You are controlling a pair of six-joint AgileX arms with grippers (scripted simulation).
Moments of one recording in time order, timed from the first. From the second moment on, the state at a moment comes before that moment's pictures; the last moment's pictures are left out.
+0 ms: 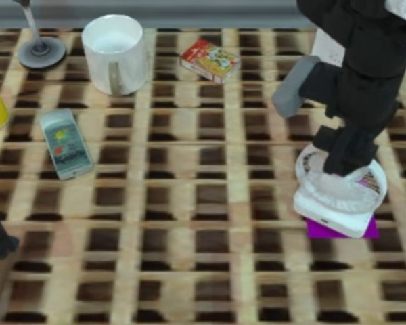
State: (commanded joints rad) left arm 0.00 0.00 0.00 0.00 0.00 0.00; right arm 0.49 1.91 1.74 -1.46 0.01 -0.51
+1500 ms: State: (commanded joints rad) left arm 0.00 0.00 0.00 0.00 0.00 0.00; right arm 0.39 1.87 1.57 -1.29 0.01 -1.17
